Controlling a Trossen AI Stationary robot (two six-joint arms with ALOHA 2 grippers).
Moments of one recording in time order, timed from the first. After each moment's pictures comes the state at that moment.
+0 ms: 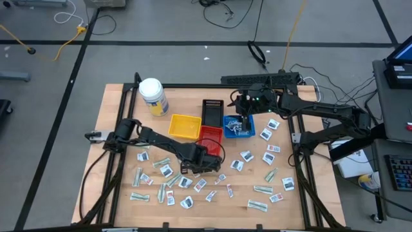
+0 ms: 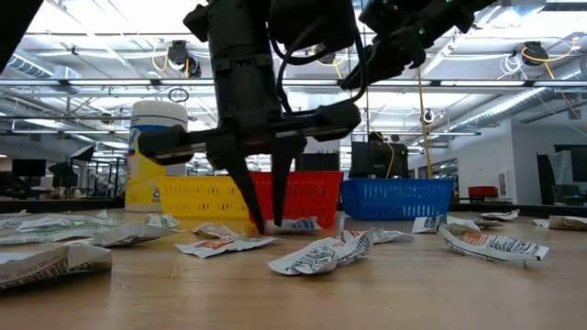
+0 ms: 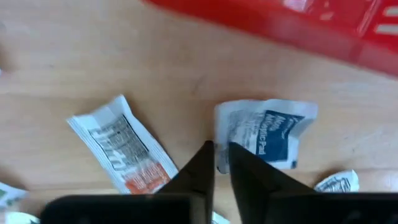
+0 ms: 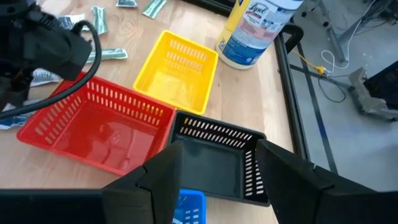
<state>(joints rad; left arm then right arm) -0.23 2.14 1.50 -0.67 0.08 -1.91 -0.34 1.27 0.99 -0.29 -0.15 -0.49</state>
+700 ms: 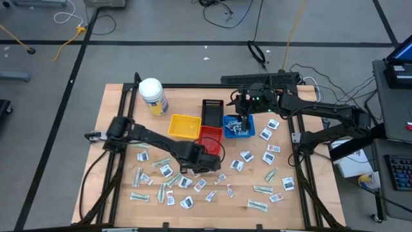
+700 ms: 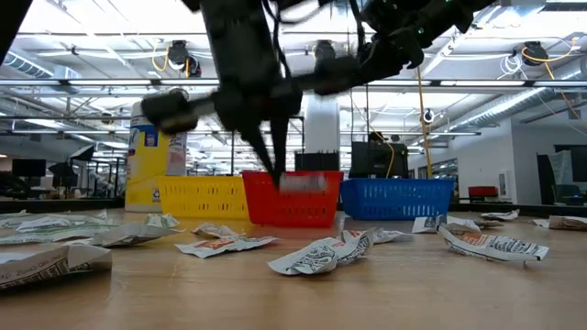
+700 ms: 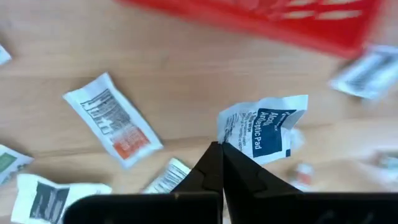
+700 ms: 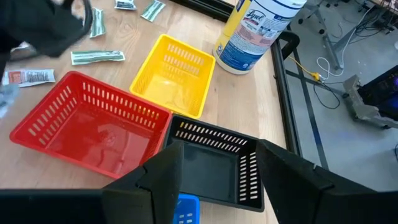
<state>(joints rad) -0.23 2.02 1.50 -0.70 0.02 -1.86 -0.34 1.27 0.99 -0.28 -0.15 -0.52</state>
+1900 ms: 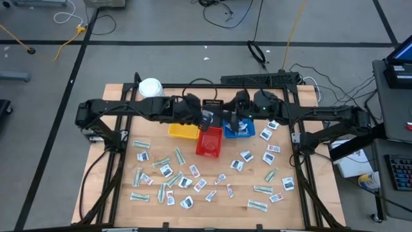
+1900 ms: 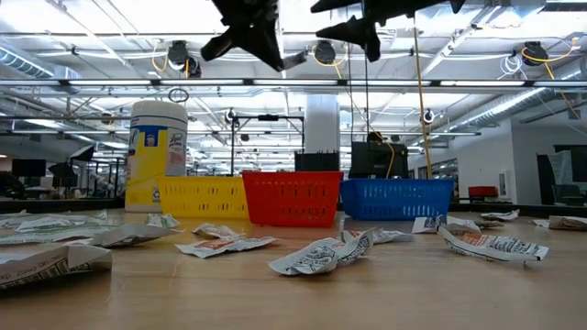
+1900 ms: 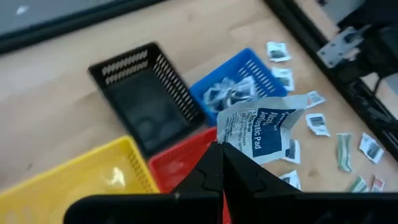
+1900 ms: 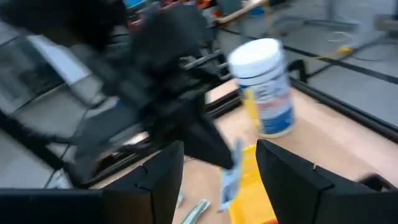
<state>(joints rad) 0.06 1.60 1.50 -0.73 -0.29 -0.82 -0.16 1.27 0.99 0.09 0.01 0.46</state>
